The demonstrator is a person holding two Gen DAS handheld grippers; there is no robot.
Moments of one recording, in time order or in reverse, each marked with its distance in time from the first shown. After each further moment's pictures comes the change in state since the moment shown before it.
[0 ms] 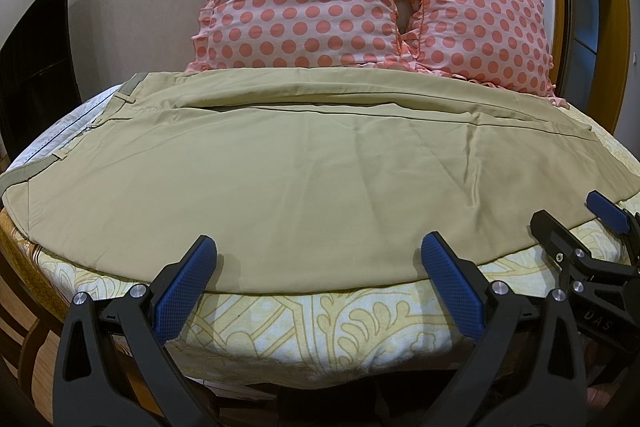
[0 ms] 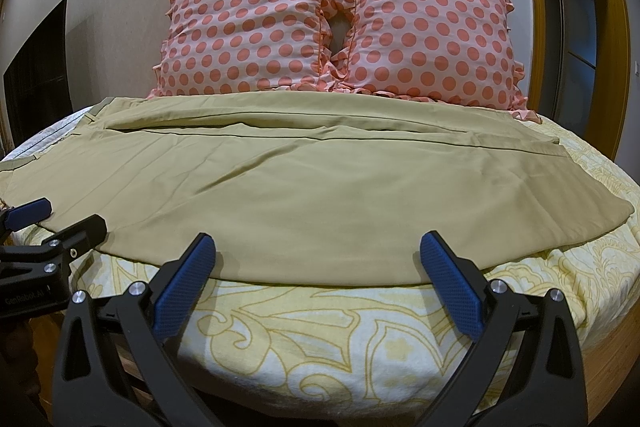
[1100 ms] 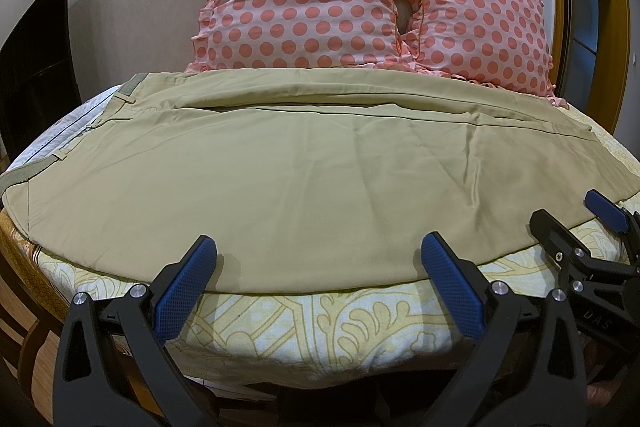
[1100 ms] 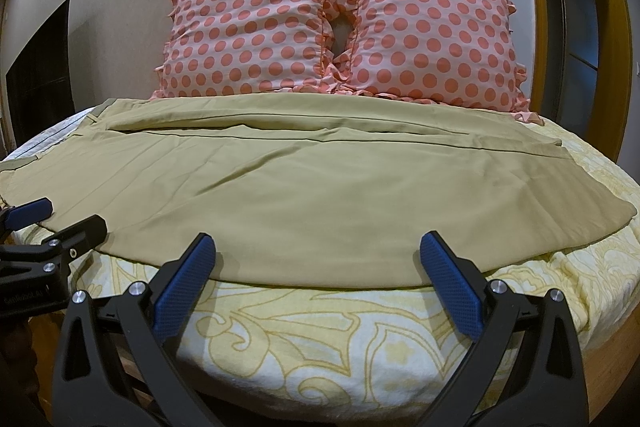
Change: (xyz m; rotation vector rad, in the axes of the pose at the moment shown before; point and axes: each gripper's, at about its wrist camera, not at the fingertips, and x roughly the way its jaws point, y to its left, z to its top) left arm 0.000 0.000 0.000 0.001 -0.001 0.000; right arm 0.000 -0.001 0.002 -0.003 -0.003 0.007
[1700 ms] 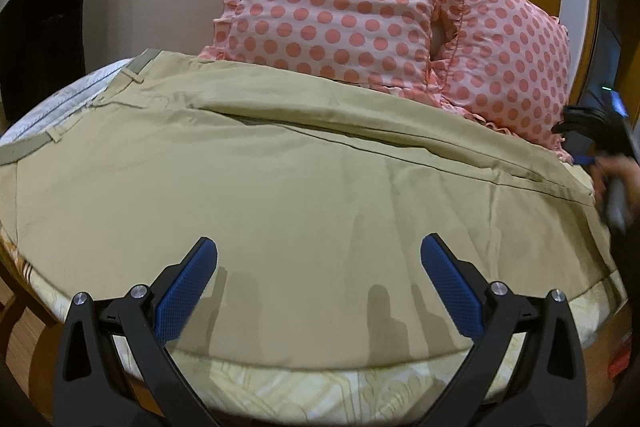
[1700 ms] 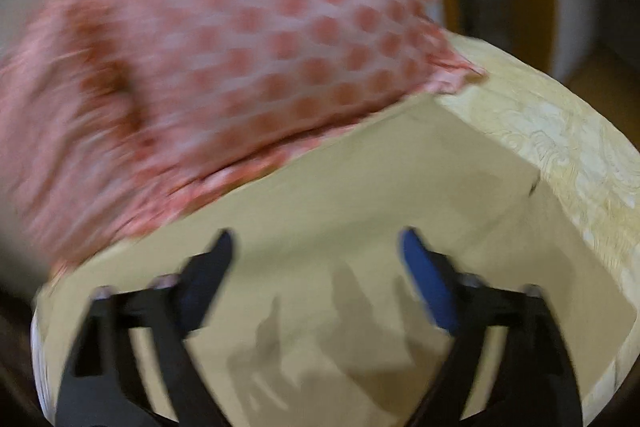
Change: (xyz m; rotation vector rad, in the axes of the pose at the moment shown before) left arm 0.017 0.042 0.041 -0.167 0.021 -0.045; right arm 0.199 -0.218 0.192 0.576 0.317 -0.315
